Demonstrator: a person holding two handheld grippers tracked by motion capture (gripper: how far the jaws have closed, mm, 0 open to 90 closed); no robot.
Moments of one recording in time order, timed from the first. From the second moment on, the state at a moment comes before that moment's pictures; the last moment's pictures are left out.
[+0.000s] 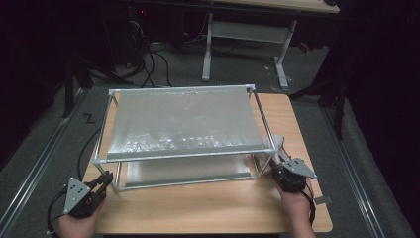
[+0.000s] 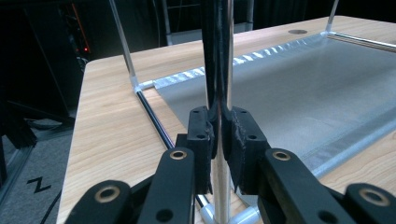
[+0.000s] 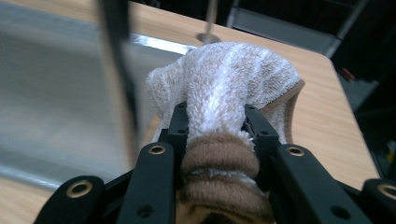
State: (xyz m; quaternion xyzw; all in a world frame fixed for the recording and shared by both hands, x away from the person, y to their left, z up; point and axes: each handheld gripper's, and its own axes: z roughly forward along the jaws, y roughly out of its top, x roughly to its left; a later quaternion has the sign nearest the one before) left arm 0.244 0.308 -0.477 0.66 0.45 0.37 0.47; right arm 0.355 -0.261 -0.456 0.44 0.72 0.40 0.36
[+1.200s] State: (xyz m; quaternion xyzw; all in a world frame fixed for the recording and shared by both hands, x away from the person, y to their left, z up) left arm 0.337 0.253 -0.467 0.67 0.47 0.36 0.43; right arm 0.318 -0.300 -0.459 0.49 0.69 0.39 0.37
